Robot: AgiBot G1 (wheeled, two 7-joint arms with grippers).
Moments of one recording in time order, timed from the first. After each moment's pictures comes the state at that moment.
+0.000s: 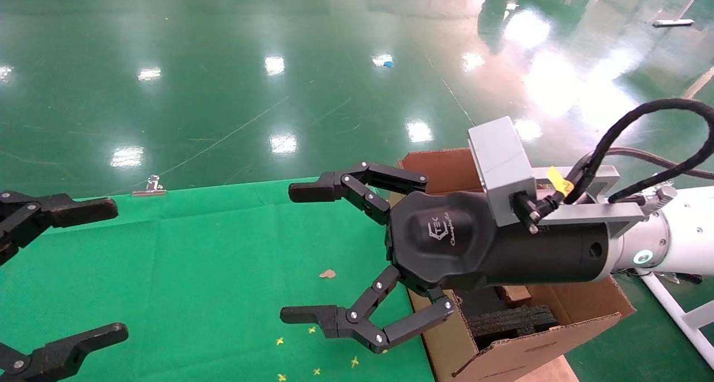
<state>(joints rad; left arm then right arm) -1.08 0.60 0.30 -1.28 0.71 1.49 -0.18 1.05 -0.61 -0.25 1.31 -0.72 -1.50 0.18</state>
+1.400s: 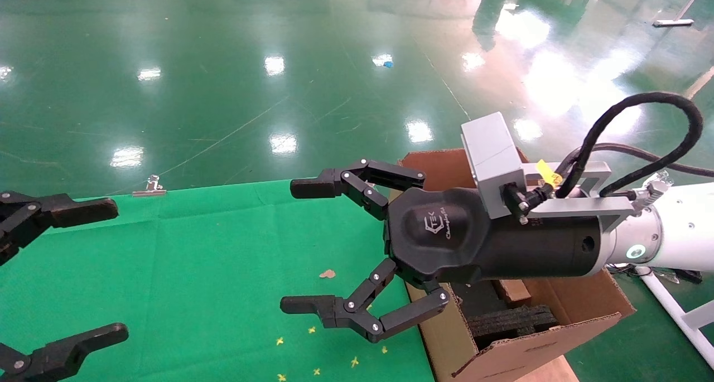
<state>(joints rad) -1.08 0.60 0.30 -1.28 0.71 1.49 -0.18 1.07 -0.61 -0.28 1.28 -0.73 -1.50 0.19</state>
